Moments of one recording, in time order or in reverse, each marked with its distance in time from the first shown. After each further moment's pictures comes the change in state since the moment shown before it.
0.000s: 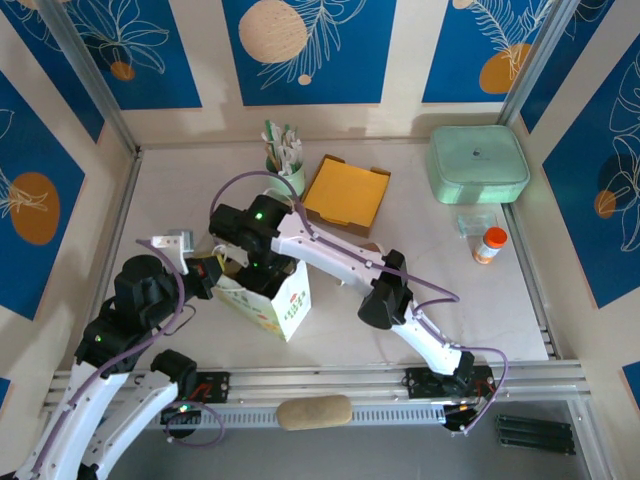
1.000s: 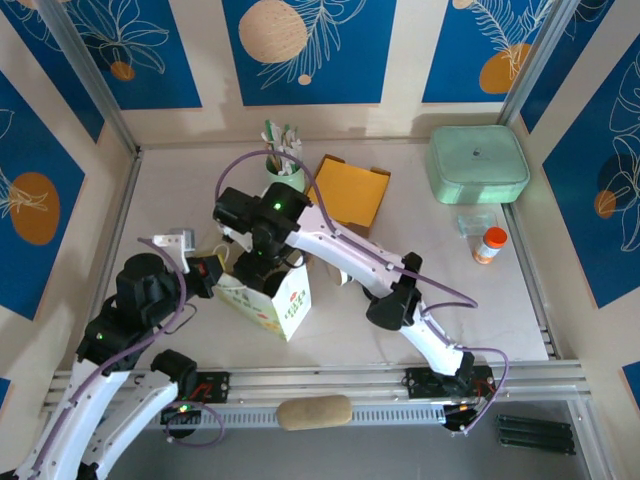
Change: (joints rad) left arm 0.000 0.014 0.000 0.004 0.000 0.000; right arm 0.000 -0.078 0.095 -0.027 0.094 0.087
